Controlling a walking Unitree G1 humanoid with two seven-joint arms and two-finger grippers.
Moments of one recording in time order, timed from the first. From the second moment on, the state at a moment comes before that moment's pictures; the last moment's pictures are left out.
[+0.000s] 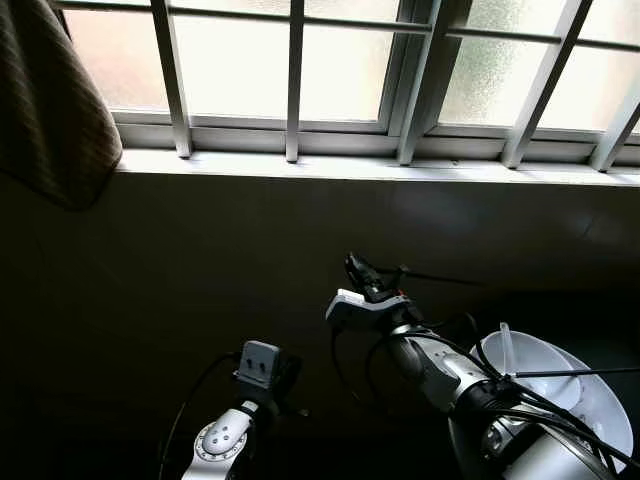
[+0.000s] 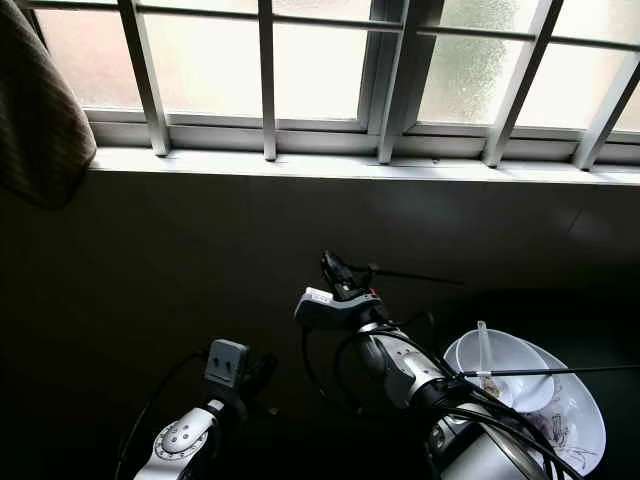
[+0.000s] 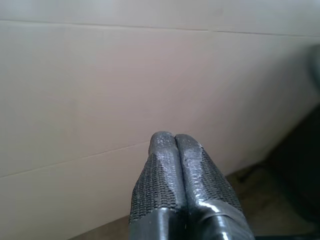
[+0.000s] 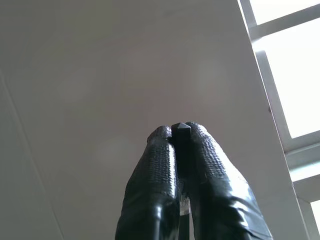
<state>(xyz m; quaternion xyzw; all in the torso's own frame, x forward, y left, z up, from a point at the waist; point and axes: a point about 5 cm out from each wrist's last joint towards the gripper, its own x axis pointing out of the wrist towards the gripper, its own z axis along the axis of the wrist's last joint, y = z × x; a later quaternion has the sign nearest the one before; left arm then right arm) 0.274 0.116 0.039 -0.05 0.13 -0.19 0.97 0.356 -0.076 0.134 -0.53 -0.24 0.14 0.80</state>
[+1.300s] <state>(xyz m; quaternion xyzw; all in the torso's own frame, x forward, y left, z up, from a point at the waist) 0.274 0.111 0.040 -0.07 0.11 -0.19 0.97 0.326 -0.120 0.068 -0.13 0.08 0.11 0.98</state>
